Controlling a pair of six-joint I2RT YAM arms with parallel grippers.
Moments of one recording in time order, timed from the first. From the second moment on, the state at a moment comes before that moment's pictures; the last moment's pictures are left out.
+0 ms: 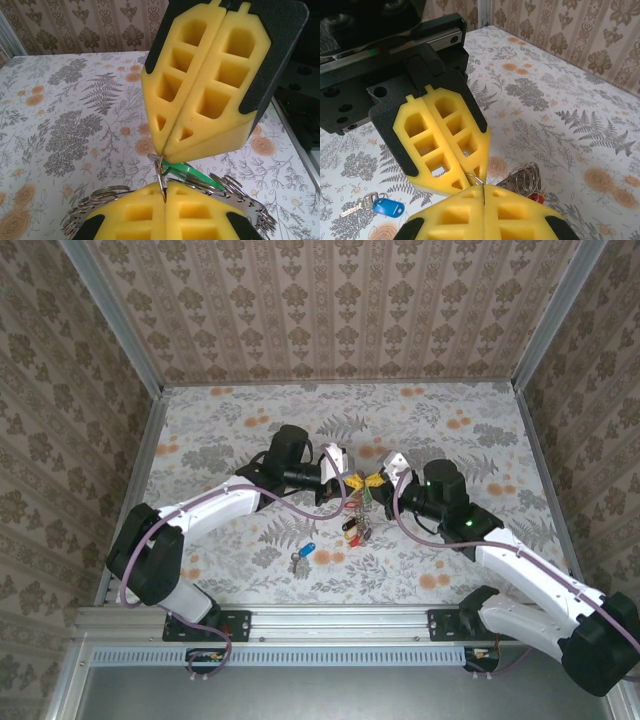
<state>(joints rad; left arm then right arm) -0.73 1.53 1.01 0.02 0.81 0.45 0.52 0.98 0.65 -0.02 -0.29 -0.14</state>
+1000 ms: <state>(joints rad) -0.75 1.54 1.02 -0.02 0.78 0.50 0.54 1.00 0.73 -0.17 -0.26 -0.15</state>
